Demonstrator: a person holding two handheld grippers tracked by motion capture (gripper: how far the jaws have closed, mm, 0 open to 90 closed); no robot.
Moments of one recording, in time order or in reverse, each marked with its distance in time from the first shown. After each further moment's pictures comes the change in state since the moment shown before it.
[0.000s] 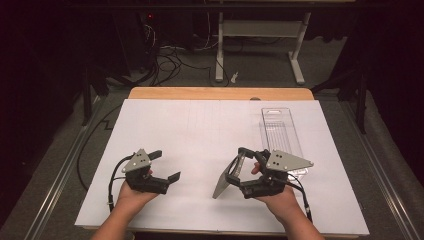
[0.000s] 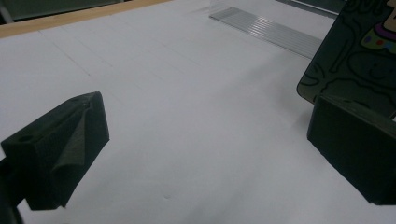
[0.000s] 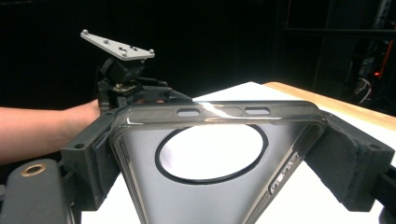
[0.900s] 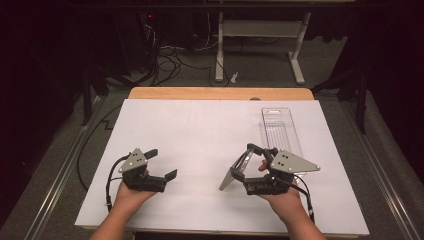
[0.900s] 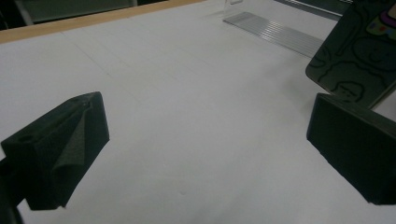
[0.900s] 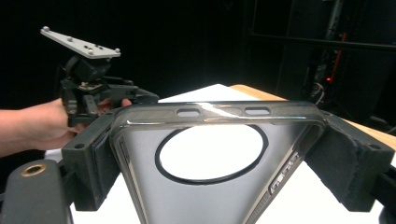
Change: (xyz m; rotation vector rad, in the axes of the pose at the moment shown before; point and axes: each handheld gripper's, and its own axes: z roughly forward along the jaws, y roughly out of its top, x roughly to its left) left arm 0.004 -0.003 -0.003 -0.009 0.025 -0.007; right arm 0.000 0.004 -0.010 -0.003 -0.140 -0.049
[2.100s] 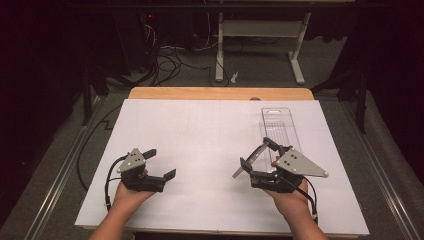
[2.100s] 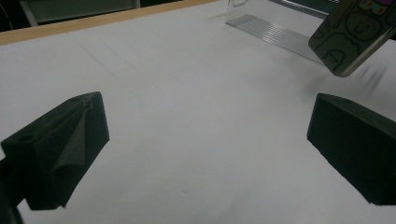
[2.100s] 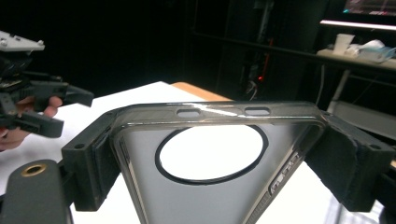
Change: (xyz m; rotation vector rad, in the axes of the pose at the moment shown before) left arm 0.001 0.000 -0.003 -0.012 0.016 -0.016; right arm 0.002 0.012 -0.016 0.007 -0.262 -0.061
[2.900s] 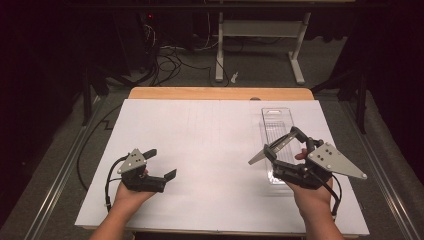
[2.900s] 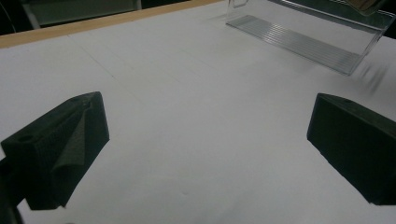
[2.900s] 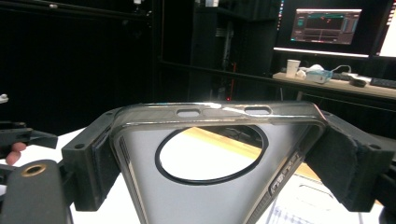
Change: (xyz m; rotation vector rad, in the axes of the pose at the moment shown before) left arm -0.002 0.000 0.000 -0.005 0.006 0.007; right arm -0.026 0.027 -0.037 -0.096 -0.134 0.037
